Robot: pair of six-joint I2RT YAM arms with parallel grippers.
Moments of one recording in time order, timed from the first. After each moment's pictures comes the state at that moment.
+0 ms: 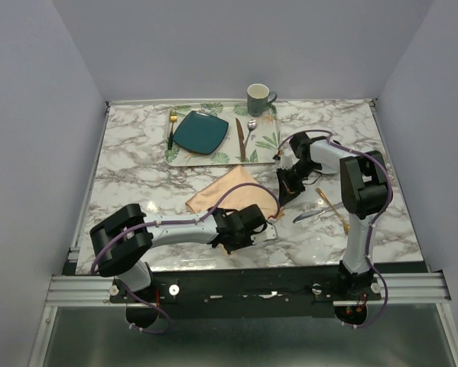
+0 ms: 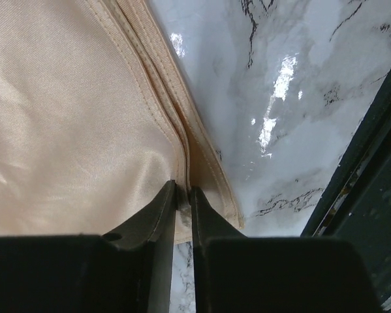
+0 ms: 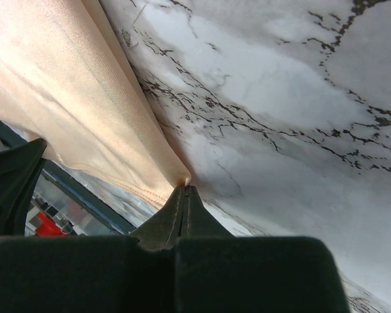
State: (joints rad) left arm -1.15 1.59 0.91 -0.50 -0.03 0.23; right arm 0.28 2.05 1.38 -0.93 -0.58 -0.08
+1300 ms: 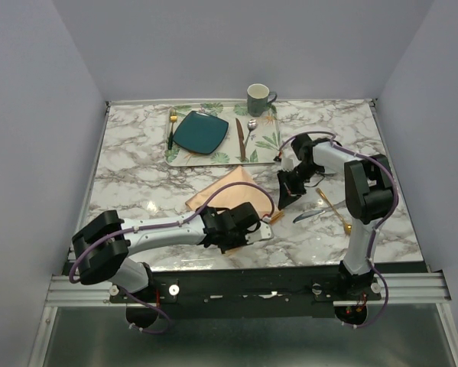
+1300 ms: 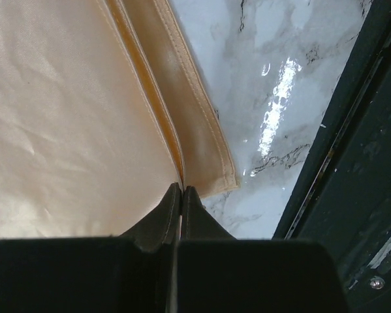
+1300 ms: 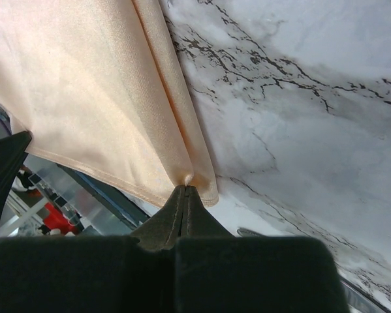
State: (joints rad) left arm -1.15 1.46 0.90 -0.59 -0.03 0.24; right arm 0.28 1.98 1.32 -0.94 -0.62 -0.08
